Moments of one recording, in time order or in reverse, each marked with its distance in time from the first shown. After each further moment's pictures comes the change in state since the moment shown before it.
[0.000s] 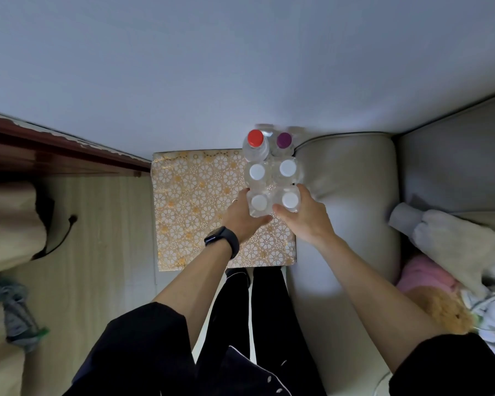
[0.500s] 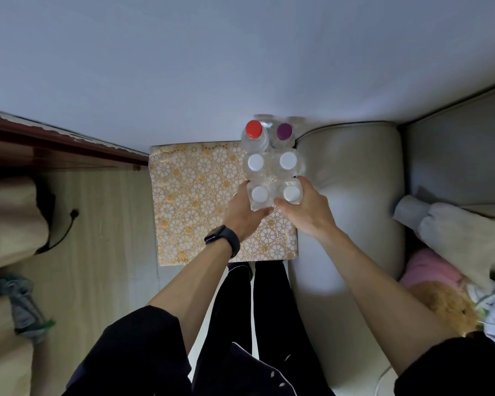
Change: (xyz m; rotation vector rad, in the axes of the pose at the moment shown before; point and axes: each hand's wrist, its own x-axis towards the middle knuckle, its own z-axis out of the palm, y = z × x) left_hand 0.006 -0.006 0.011 -0.003 0.062 0.023; right_hand 0.006 0.003 0.001 0.092 -0.008 0.021
